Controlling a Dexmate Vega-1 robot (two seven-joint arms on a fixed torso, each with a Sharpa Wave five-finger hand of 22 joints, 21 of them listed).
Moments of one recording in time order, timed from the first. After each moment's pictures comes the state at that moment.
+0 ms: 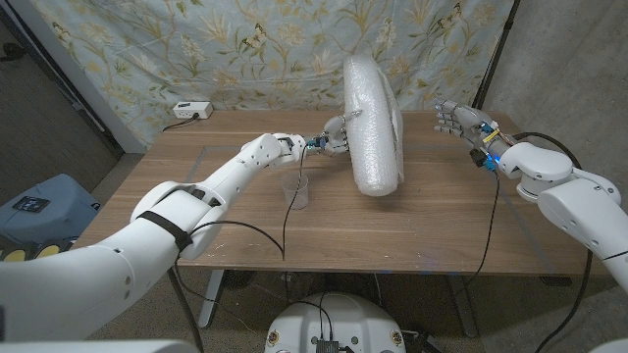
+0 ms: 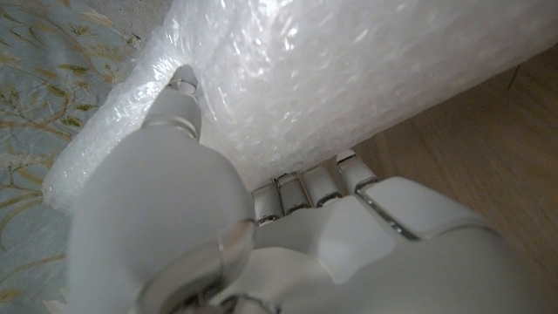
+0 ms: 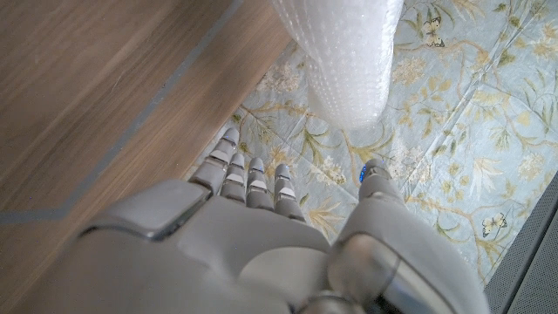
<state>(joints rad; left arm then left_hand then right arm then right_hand) 0.28 0.15 0.55 -0.84 -1.07 0.51 -0.37 1.08 -0.01 0.35 -0.17 0.29 0.68 -0.03 0.42 0.21 0.55 -0.09 0.69 0.44 0.66 -0.11 0.48 0.33 0.33 0.08 0.41 0.20 -1.15 -0.78 0.06 -2.02 0.50 -0.33 0.03 0.38 0.09 0.29 -0.15 0.18 0.08 0.12 0.18 0.19 0.05 0.22 0.20 0.20 0.00 0.21 0.20 0.21 0.20 0.14 0.19 0.17</state>
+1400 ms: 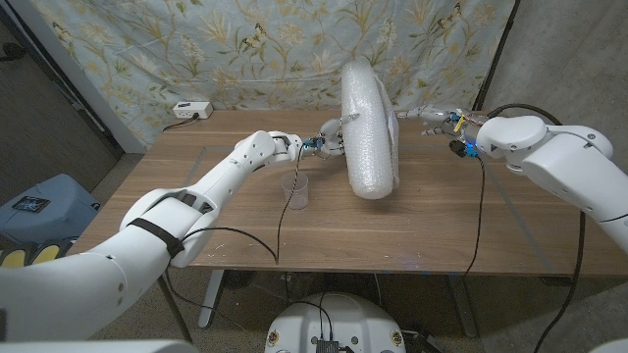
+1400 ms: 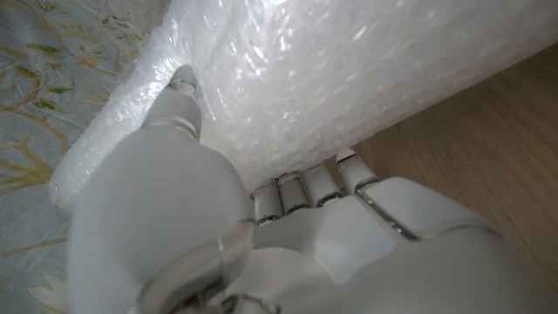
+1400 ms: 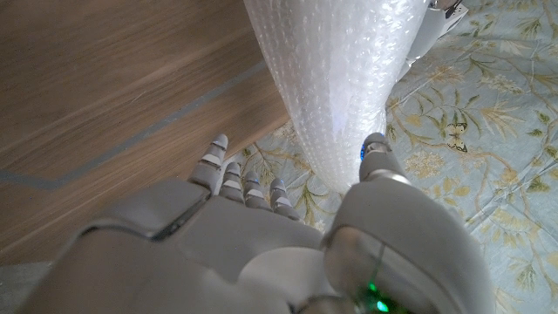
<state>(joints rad) 0.32 0.20 0.52 -0.96 -1.10 0.61 -0.25 1.08 -0.01 0.35 -0.17 0.29 0.69 -0.01 0.42 0.21 0.57 -0.07 0.68 0.44 0.68 -0.10 0.48 0.33 0.34 0.09 0.42 0.21 -0.91 -0.92 -0.15 -2.27 0.41 -0.83 0.03 0.61 0.07 0.25 -0.15 0.18 -0.10 0.12 0.19 0.19 -0.11 0.22 0.20 0.21 -0.11 0.22 0.20 0.22 0.10 0.20 0.19 0.17</state>
